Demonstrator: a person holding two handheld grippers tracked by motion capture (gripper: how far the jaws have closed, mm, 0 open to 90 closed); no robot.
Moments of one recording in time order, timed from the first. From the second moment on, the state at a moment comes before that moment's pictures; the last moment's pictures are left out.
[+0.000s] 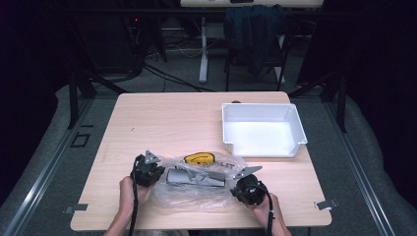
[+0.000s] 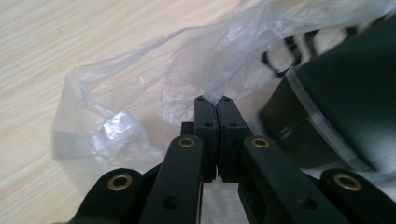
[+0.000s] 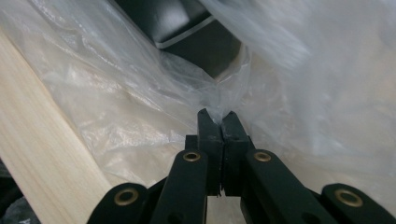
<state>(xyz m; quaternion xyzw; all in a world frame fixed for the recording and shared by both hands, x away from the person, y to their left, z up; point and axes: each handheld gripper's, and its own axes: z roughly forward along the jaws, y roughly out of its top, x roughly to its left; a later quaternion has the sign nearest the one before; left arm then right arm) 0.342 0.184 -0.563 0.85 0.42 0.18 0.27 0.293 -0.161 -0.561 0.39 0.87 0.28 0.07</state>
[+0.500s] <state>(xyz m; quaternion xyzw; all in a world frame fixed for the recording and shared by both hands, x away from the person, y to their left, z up) 0.336 0.202 -0.539 0.83 0.43 0.16 0.32 0.272 -0.154 -0.514 0.33 0.87 0.35 0.09</state>
